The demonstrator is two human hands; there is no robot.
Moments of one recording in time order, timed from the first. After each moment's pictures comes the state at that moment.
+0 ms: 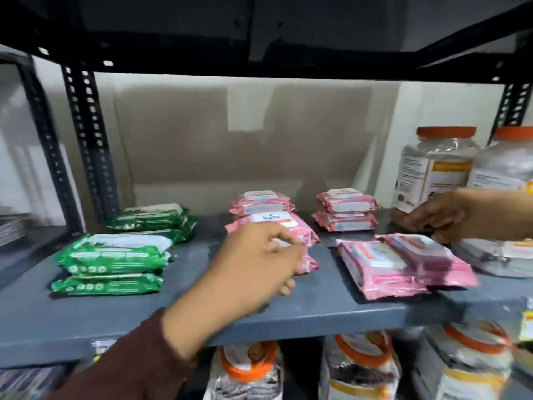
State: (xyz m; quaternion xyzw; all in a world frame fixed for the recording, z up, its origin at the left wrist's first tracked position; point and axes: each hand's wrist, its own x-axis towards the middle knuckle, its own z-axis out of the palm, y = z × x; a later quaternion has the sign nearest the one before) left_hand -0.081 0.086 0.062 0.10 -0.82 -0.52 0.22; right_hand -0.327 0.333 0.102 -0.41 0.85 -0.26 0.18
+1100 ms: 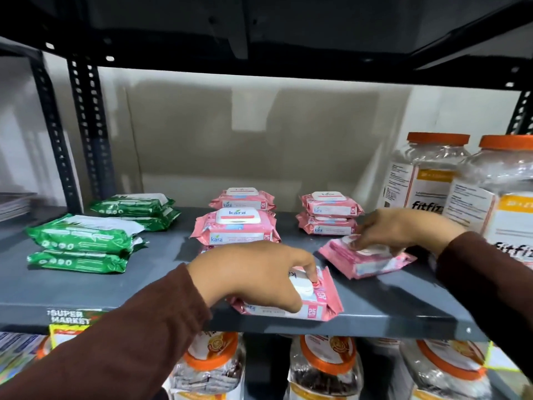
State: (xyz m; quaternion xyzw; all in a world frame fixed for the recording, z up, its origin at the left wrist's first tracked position) left_hand -0.142 0.141 0.071 0.05 -0.99 -0.13 -0.04; right_hand -0.345 0.279 0.091 -0.34 0.93 -0.07 0.08
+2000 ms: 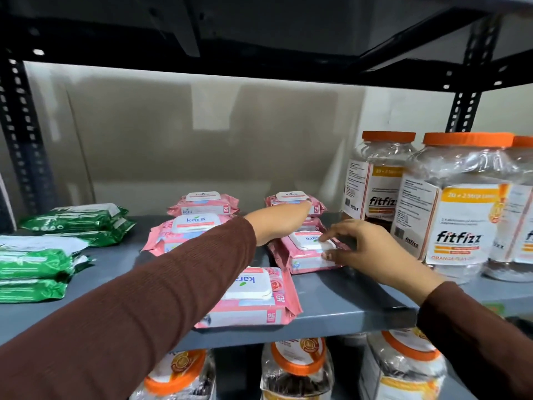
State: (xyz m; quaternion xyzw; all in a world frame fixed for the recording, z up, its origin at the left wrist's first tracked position) left_hand -0.271 0.152 0.076 0.07 -0.89 -0.45 0.08; right_hand -0.344 0.320 0.034 -0.43 0.85 -0.25 -0.13
